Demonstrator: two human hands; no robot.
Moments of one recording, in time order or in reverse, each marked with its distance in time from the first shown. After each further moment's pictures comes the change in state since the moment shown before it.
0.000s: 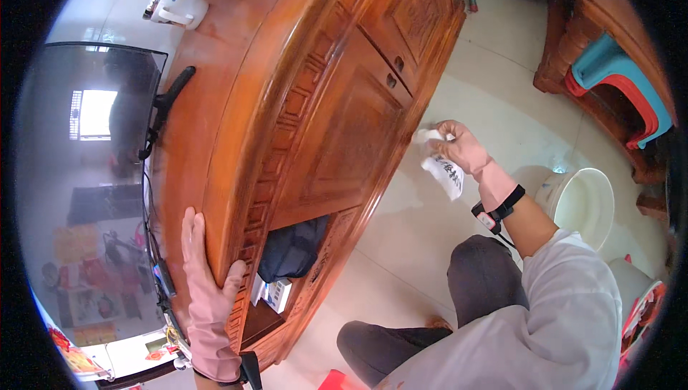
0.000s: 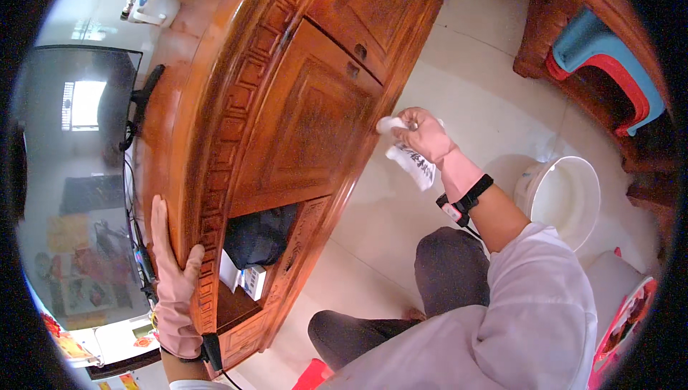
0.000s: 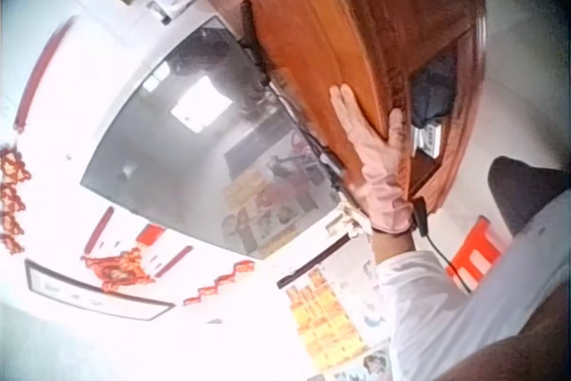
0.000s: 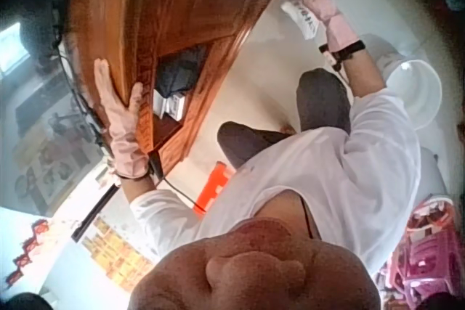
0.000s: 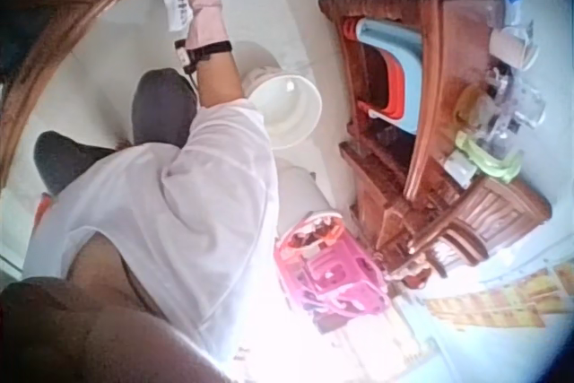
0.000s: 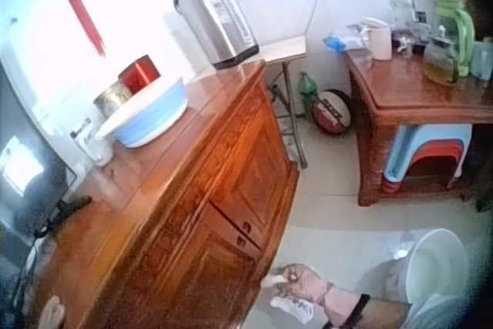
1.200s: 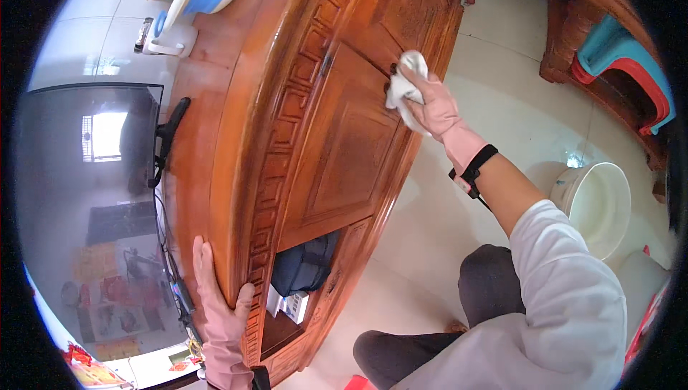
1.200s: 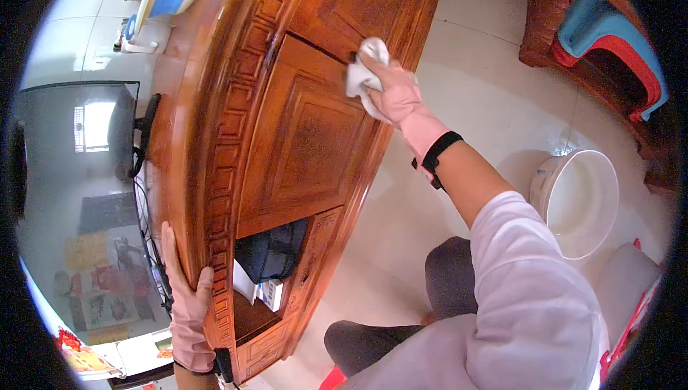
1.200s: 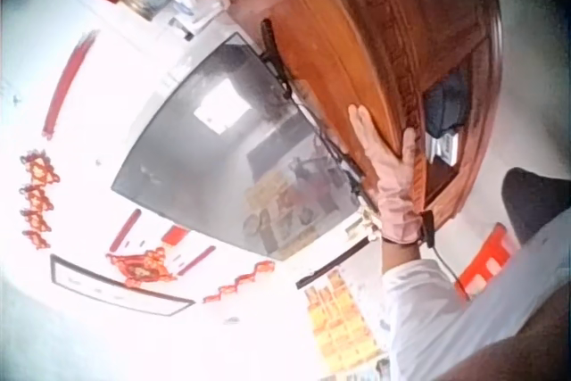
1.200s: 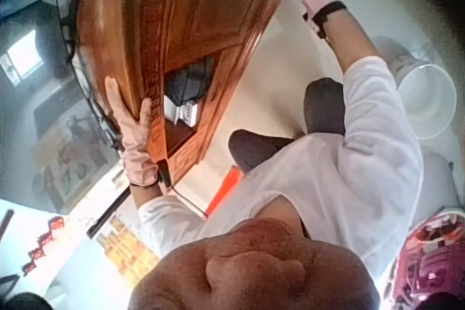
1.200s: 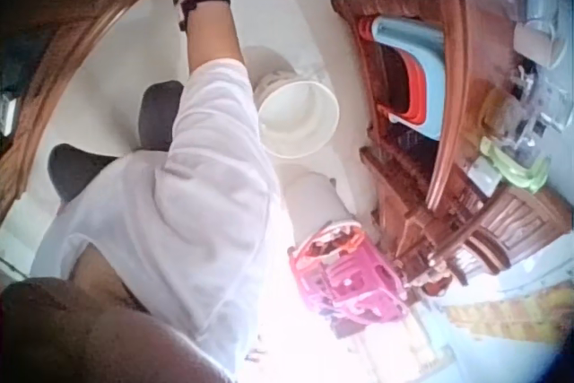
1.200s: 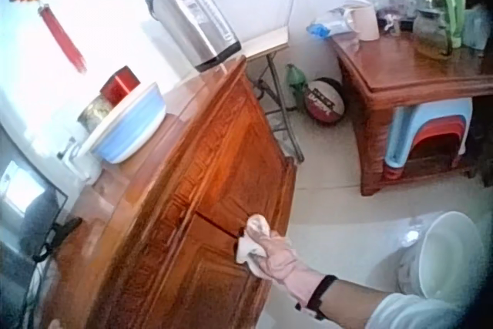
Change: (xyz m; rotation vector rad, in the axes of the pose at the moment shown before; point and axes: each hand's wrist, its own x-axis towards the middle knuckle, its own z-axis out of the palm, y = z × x) left_hand 0.001 -0.001 -0.004 0.065 -0.065 -0.022; right_hand 0.086 -0.027 0.017 -0.372 0.408 -0.543
